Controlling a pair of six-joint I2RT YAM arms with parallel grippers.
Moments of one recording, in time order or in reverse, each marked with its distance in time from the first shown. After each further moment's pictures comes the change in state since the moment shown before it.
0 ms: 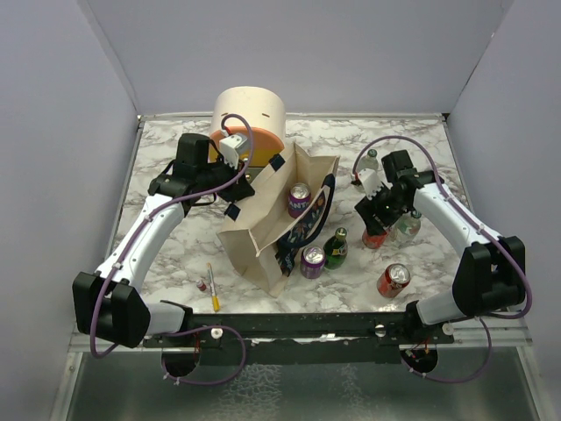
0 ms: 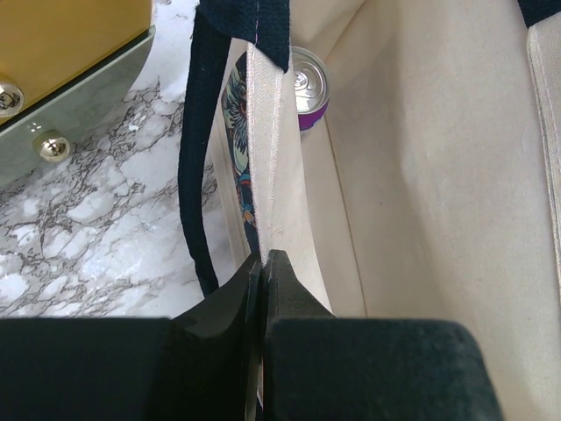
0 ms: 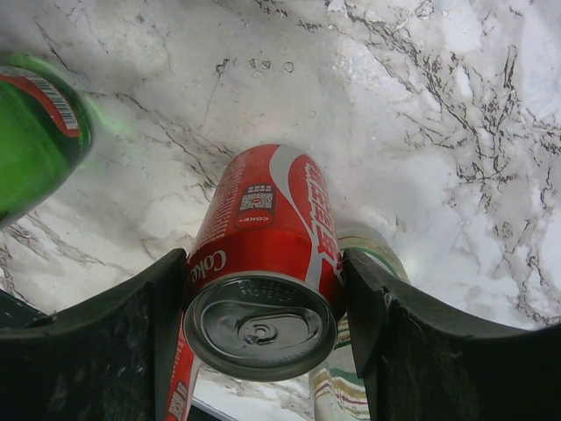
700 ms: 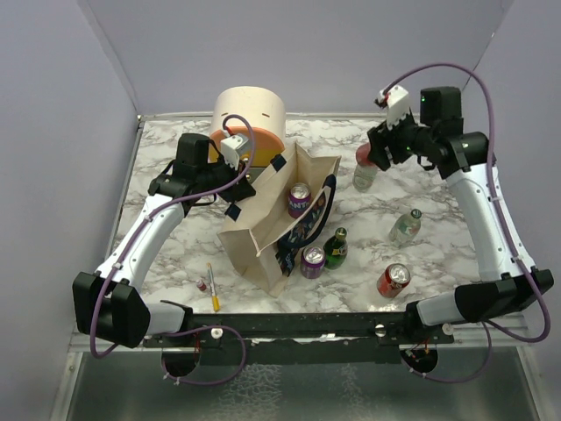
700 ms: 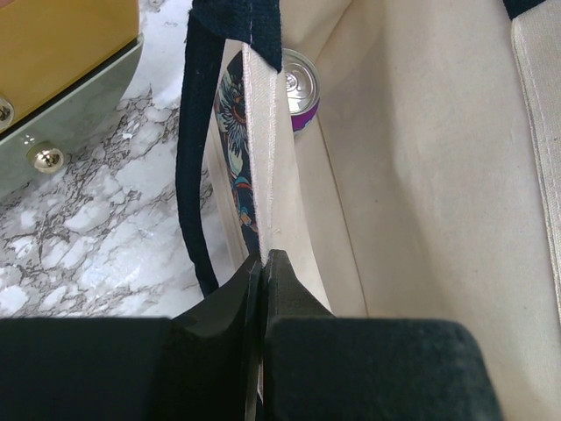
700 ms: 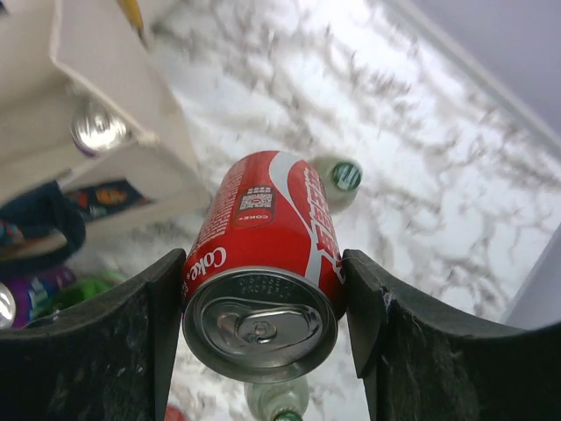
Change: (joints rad) left arm 0.000 -0.002 -0.002 0.005 0.028 0.029; right arm -0.005 -0.048 0.547 -0.039 -0.062 0.128
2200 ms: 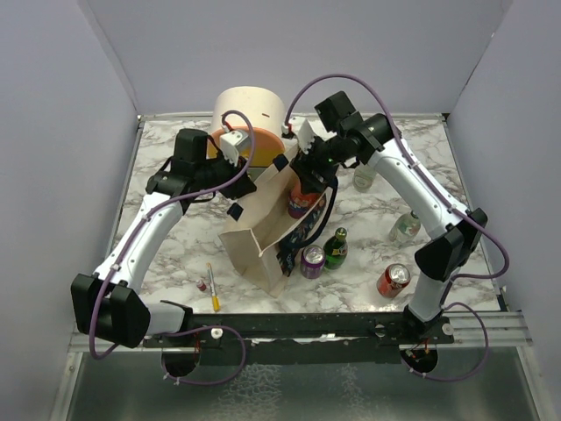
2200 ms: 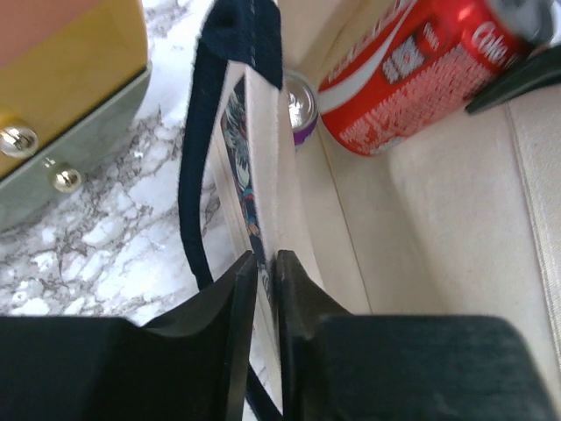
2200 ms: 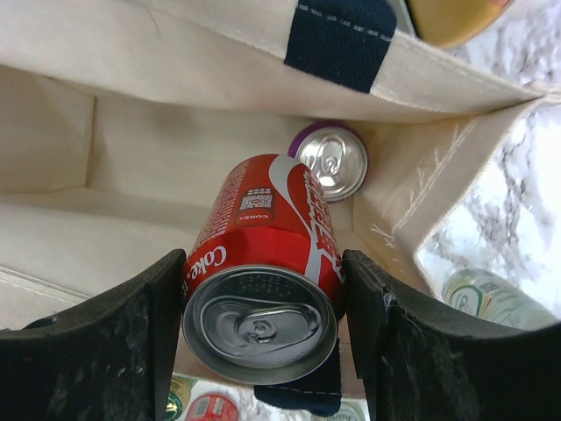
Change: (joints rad) left arm 0.000 0.000 0.027 -0.007 0.006 0.015; right arm 0.414 0.401 0.394 -0.233 -0.077 -0.018
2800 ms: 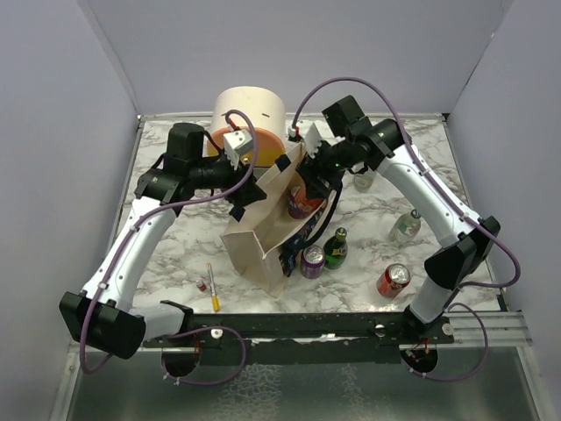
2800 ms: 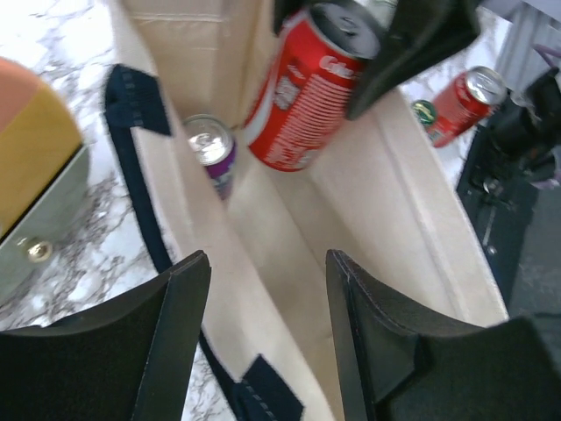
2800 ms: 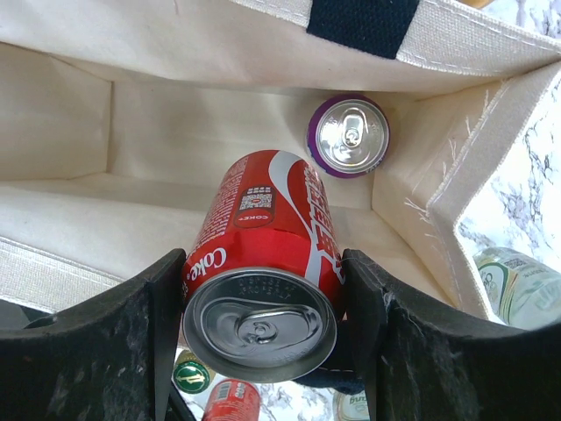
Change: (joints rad) left arm -0.030 -0.055 0.133 -0.126 0.138 0.126; right arm -0.001 -0.088 -0.109 -0.006 -0.002 0.034
